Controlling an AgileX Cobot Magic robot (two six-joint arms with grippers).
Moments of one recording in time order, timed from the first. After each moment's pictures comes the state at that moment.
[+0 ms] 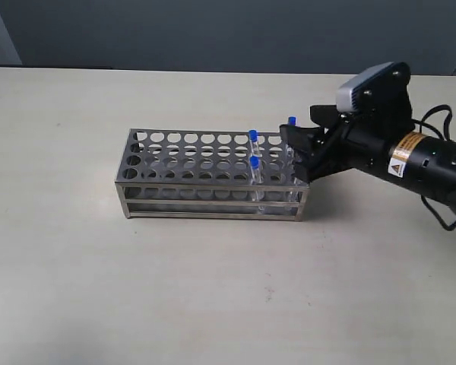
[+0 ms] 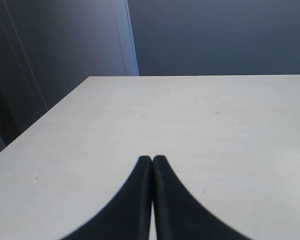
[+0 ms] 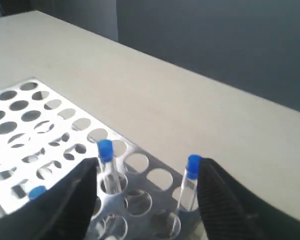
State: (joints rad) left arm 0.25 0.00 0.00 0.02 0.25 0.06; right arm 0.26 1.68 -0.55 -0.57 -0.80 0.28
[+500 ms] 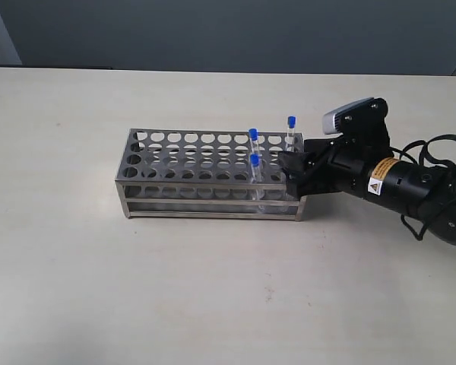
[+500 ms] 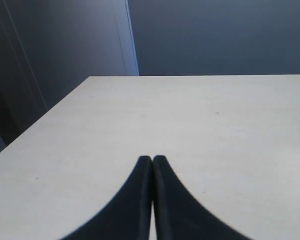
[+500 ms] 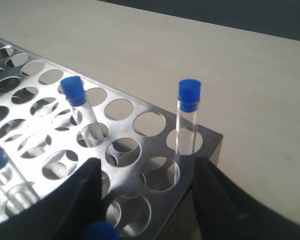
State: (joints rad) left arm 0.25 0.00 0.00 0.02 0.25 0.06; right arm 0.26 1.88 -0.57 -0.50 -0.85 0.29
